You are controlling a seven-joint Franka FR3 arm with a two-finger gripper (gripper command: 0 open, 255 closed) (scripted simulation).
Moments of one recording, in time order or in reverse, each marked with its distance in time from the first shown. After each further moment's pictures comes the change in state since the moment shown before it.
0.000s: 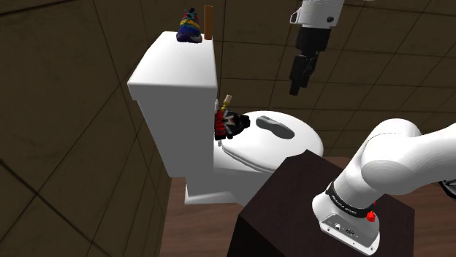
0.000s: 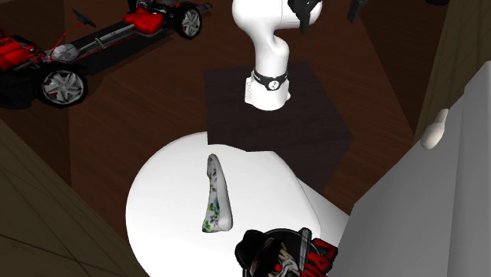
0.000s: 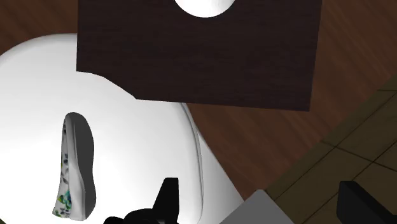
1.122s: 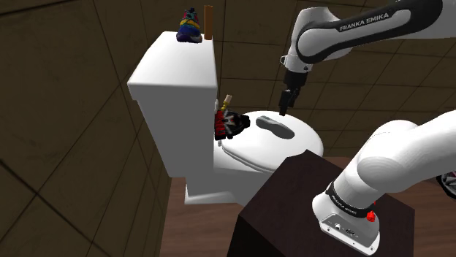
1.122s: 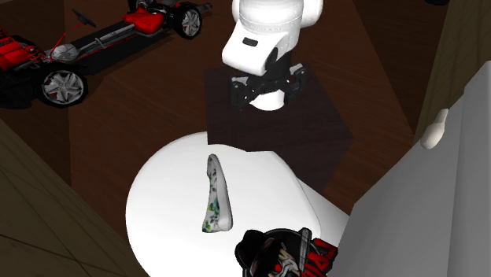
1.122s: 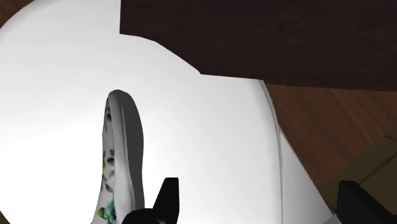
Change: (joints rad) arm -0.096 0.234 -0.181 -0.228 -0.164 0.484 -0.219
